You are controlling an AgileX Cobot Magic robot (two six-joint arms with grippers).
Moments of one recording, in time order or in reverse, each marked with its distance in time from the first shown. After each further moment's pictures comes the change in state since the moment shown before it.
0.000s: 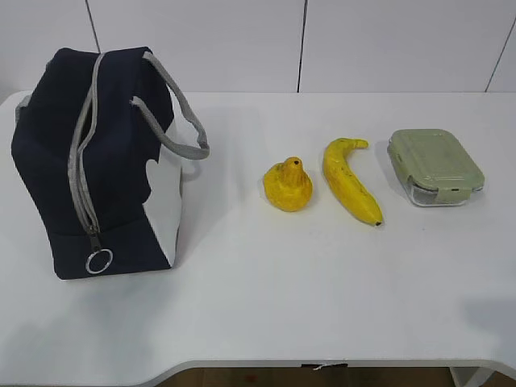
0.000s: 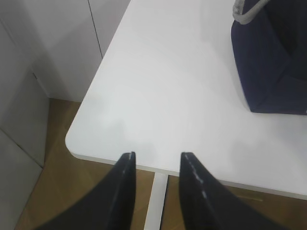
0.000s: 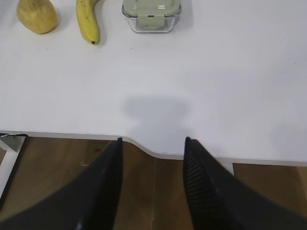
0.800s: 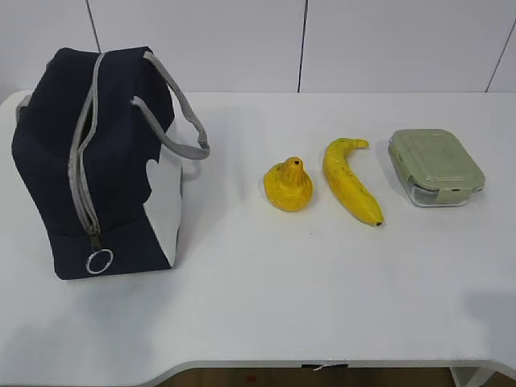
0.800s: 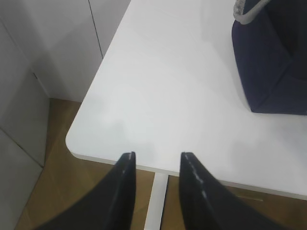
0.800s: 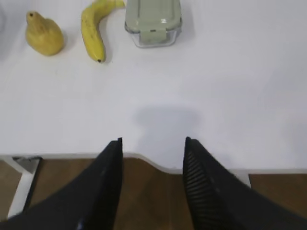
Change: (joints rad) left arm 0.000 0.000 0.000 0.000 0.000 0.000; right arm 0.000 0.000 -0.009 0.008 -0.023 0.070
